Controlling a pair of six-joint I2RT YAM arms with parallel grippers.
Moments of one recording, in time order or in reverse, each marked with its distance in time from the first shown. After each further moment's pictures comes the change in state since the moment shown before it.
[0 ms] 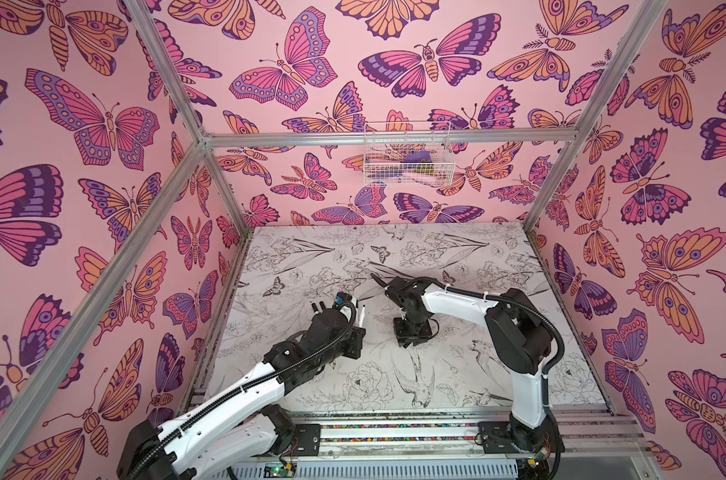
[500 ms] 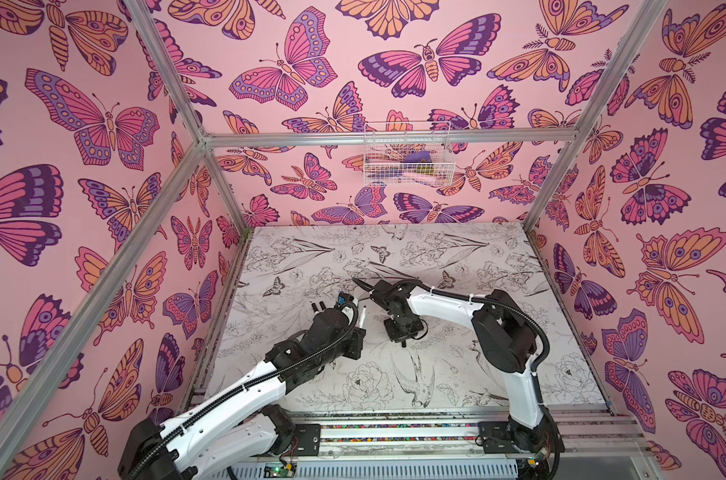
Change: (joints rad) left arm 0.000 0.018 0.003 -0.001 0.005 0.031; right arm 0.066 0.053 0.076 -0.008 0.188 -0.112
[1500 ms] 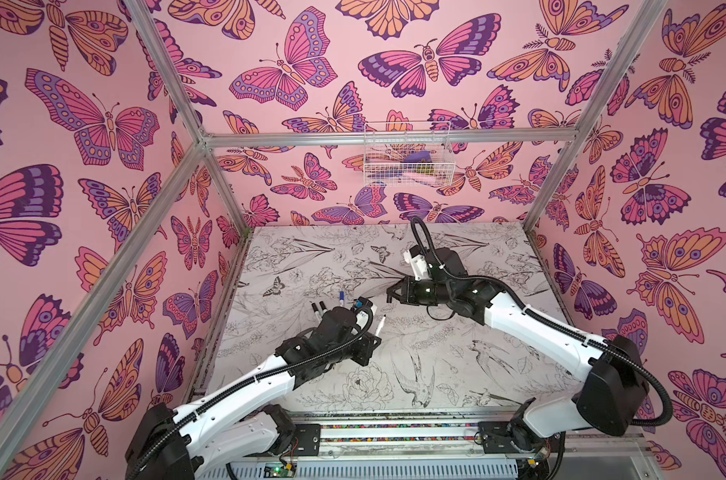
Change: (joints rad) left arm -0.027 0.075 0.008 0.076 0.201 0.103; right arm -0.136 -0.609 -0.333 0.679 -0.406 0.218
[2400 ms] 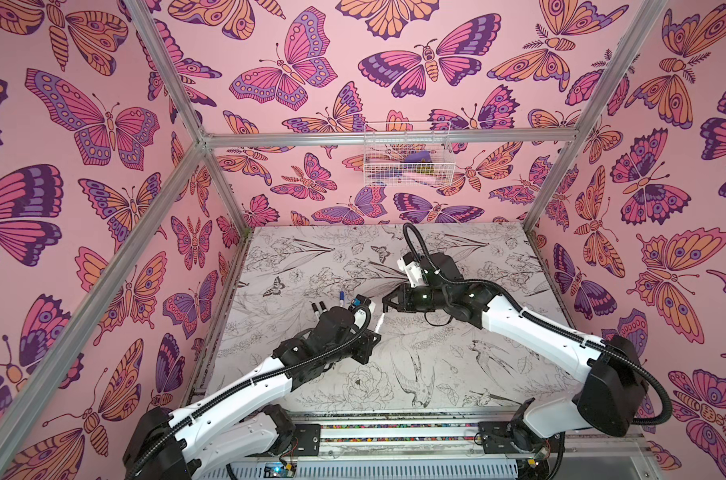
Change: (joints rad) left arm 0.000 -0.023 0.000 0.016 -0.026 -0.007; right arm 0.035 0.000 -0.016 -0.016 -0.036 -0.011
